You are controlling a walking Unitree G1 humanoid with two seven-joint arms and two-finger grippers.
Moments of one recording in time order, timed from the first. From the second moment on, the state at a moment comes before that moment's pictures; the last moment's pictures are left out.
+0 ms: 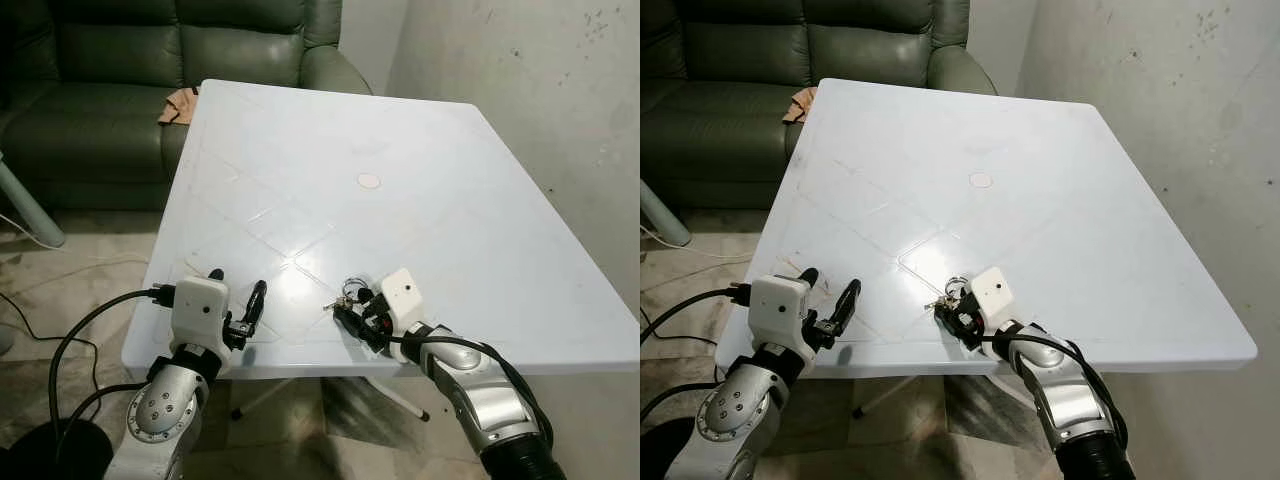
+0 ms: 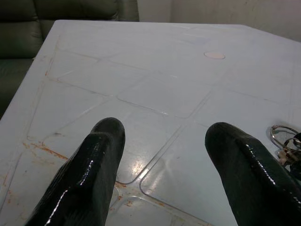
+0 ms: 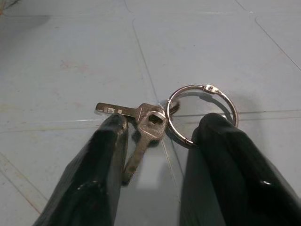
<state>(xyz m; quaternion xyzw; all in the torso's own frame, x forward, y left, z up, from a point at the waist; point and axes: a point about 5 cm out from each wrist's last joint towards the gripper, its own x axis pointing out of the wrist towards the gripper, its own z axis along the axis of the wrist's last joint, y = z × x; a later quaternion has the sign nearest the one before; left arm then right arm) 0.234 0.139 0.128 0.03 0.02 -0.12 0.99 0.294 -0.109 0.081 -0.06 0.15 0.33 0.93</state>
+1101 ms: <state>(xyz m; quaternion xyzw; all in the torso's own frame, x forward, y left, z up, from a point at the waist) 0.234 0.140 0.129 0.03 0.01 -0.11 0.99 0.298 -0.112 0.085 -0.02 0.13 0.33 0.94</state>
